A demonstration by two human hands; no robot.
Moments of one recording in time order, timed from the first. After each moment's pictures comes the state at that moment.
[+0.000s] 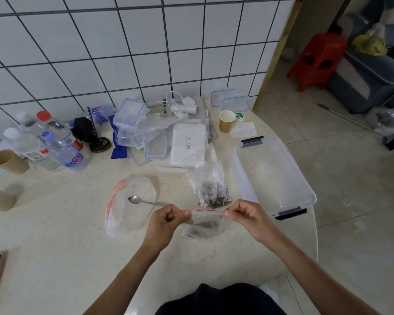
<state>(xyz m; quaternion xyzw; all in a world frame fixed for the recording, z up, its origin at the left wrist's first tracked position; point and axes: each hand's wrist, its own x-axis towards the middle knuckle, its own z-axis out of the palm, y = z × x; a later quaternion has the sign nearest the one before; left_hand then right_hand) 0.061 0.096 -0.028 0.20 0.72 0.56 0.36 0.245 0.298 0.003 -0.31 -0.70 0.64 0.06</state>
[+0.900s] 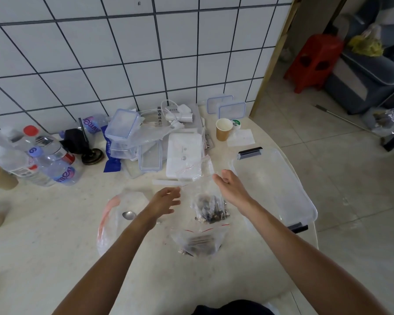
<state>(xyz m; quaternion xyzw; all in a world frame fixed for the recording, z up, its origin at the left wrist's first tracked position) -0.035 0.182 -0.035 0.09 0.73 0.47 0.48 0.122 0.362 0.010 -0.43 -0.73 0.53 0.02</state>
